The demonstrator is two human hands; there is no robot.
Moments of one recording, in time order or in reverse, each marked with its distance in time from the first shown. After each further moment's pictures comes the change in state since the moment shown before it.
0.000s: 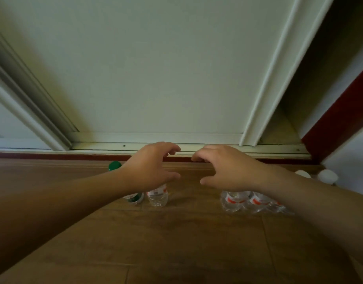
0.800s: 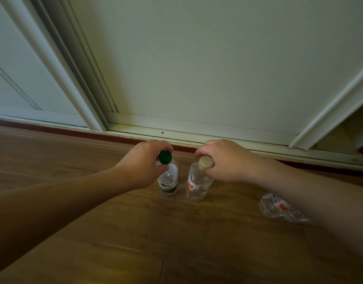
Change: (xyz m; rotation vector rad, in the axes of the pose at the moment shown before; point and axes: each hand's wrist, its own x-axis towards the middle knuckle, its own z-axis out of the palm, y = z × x) left_hand -0.042 -0.139 -0.023 -0.011 0.068 -0.129; right_hand 0.108 -0.073 0.052 -0.031 -0.082 -0.038
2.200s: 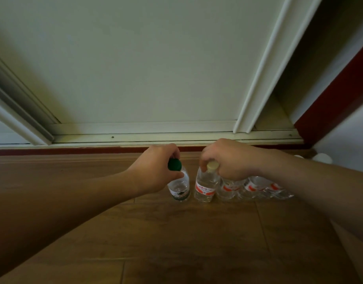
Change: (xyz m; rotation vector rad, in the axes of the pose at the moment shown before) left_hand 0.033 0.132 0.073 -0.037 -0.117 0.150; right_hand -0.115 0.096 -0.029 -0.009 -0.175 0.086
